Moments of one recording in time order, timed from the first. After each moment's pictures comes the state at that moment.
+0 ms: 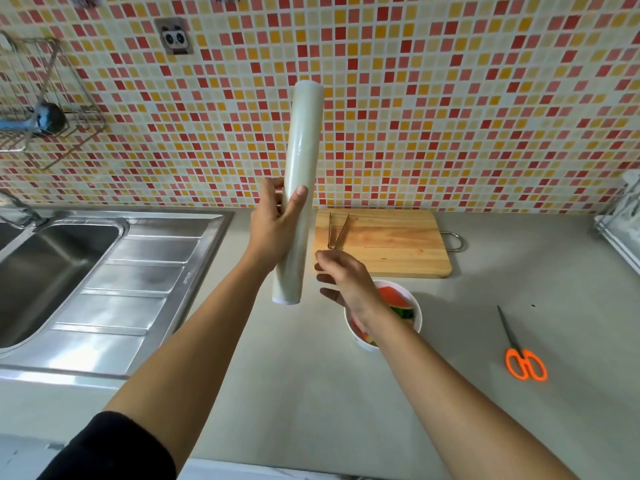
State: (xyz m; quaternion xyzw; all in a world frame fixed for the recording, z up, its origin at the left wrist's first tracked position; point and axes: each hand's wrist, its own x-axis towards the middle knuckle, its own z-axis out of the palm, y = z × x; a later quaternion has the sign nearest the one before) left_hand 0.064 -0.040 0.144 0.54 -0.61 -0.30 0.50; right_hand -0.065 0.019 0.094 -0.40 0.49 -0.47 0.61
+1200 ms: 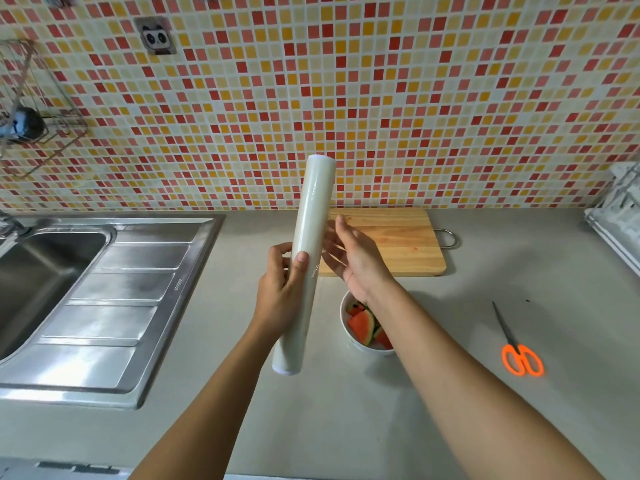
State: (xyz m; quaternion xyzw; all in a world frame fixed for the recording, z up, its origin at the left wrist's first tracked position) left_hand 0.055 0.019 0.085 0.59 -0.59 -0.34 0.44; right_hand -0.079 -0.014 0.114 -0.27 0.41 -0.56 0.66
